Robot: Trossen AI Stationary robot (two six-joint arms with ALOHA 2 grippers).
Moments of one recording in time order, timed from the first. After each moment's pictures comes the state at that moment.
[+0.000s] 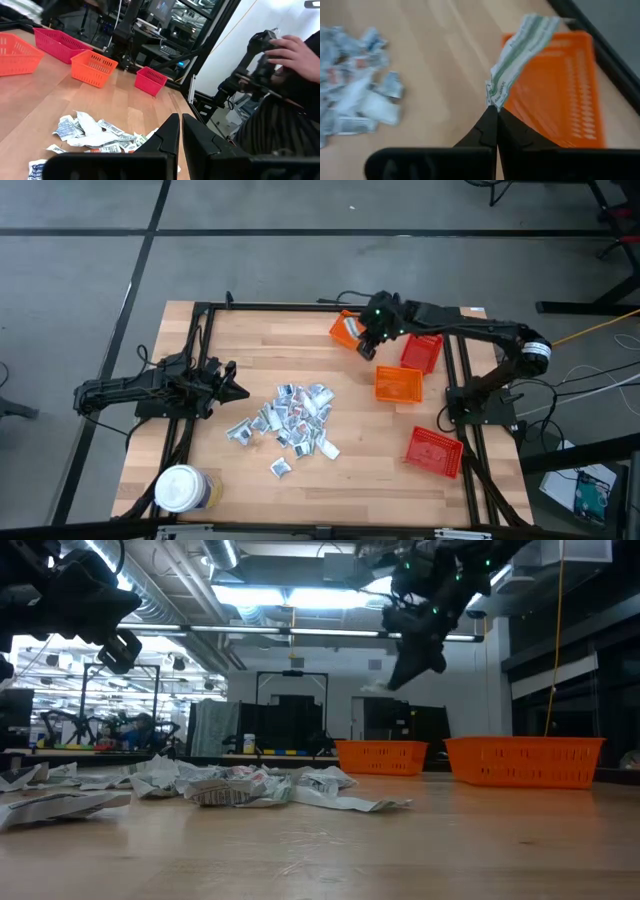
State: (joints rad) left arm 0.16 0.00 0.04 -0.02 0.38 -0.48; right arm -0.48 1.46 1.13 -0.56 -0.03 0.05
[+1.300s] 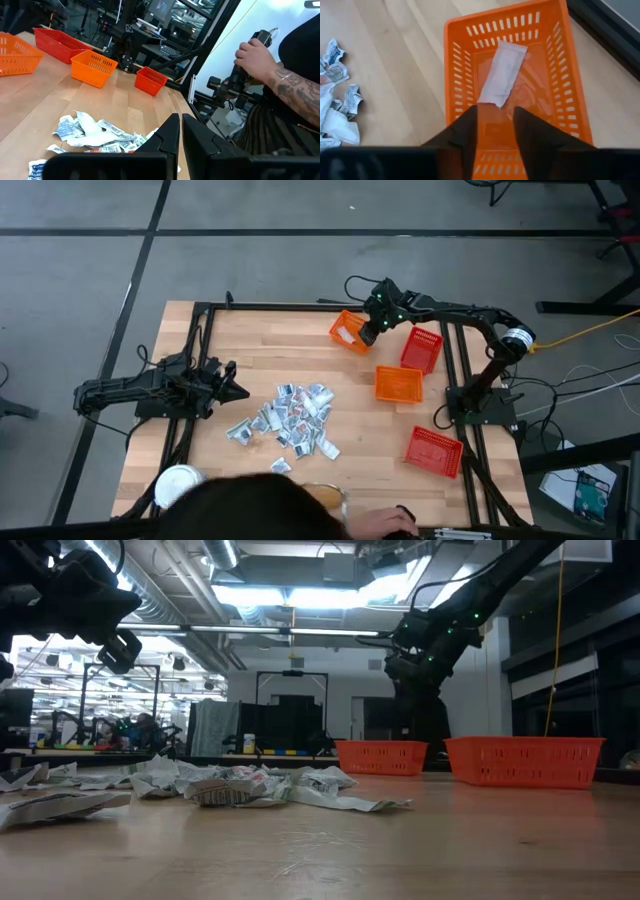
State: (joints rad) left arm 0.16 0.00 0.04 -0.02 0.38 -0.48; right arm -0.69 1.63 1.08 -0.39 -0.25 0.02
